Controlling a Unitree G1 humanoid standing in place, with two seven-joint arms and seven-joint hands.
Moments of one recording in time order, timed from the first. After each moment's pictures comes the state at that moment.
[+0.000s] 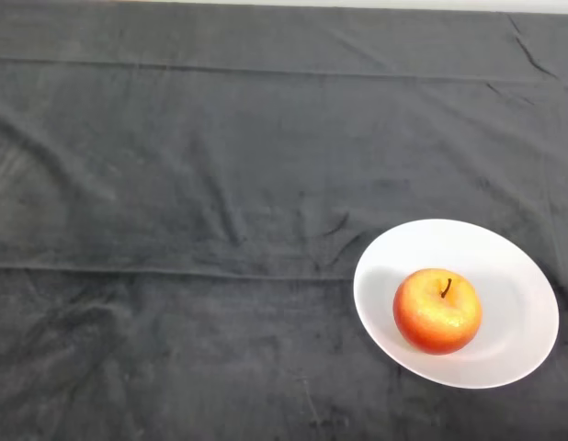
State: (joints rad) left arm -0.14 0.72 0.34 0.44 -0.21 -0.58 0.47; right arm -0.53 -0.44 -0.87 1.18 0.86 0.29 0.57
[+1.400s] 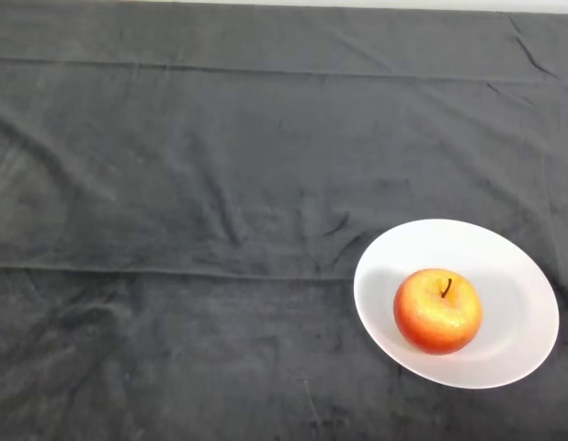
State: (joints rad) left arm -0.15 0.64 0.41 0.44 -0.16 -0.56 0.41; right arm -0.53 -0.44 -0.87 1.18 0.86 0.29 0.57
